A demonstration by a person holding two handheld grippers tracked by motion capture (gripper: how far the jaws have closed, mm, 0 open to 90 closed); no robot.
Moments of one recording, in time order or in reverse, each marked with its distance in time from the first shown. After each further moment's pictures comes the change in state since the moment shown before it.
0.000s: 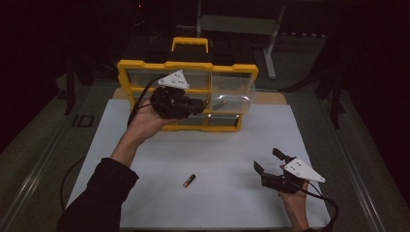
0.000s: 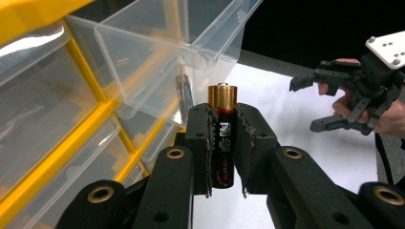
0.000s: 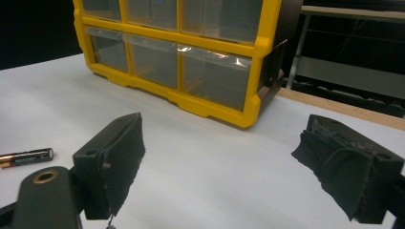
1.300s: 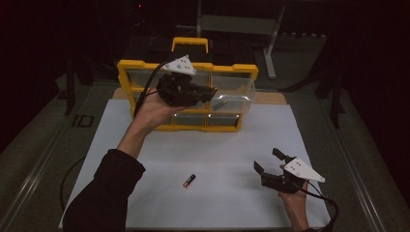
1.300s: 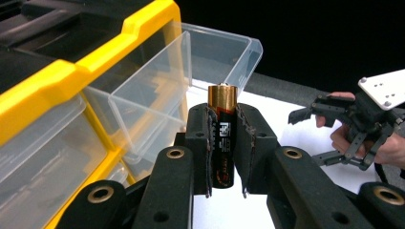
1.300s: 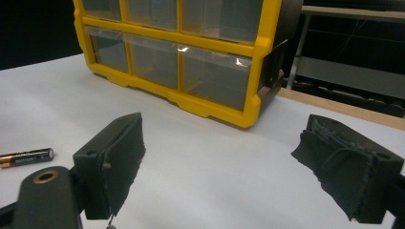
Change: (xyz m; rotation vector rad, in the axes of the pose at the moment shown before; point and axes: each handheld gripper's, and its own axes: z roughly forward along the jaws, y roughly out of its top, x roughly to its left) left arm 0.006 0.032 0.002 -0.066 0.000 0.008; right arm 0.000 0.000 0.000 -0.001 0.000 0.002
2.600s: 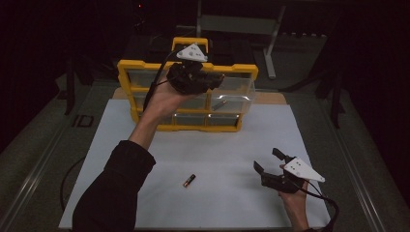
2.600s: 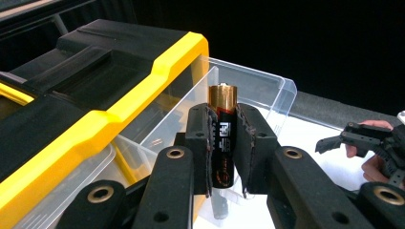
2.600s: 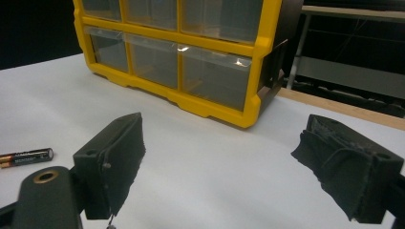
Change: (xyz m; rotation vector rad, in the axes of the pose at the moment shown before) left arm 0.008 0.025 0.018 -0.018 0.082 -0.003; right arm 0.000 0.000 0.000 0.002 0.000 -0.002
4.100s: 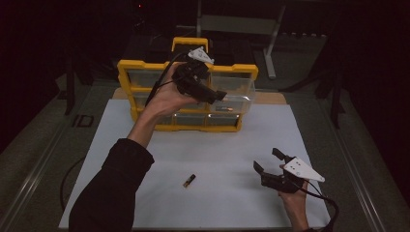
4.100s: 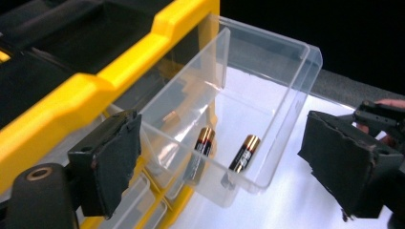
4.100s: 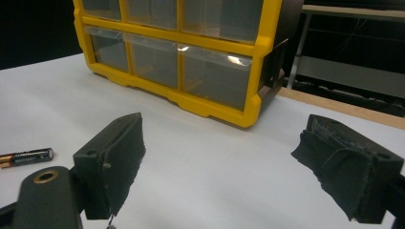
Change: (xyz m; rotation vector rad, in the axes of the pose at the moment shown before) left arm 0.002 -0.002 0.014 0.147 0.007 -0.044; right arm 0.000 0.000 0.001 0.001 0.001 0.000
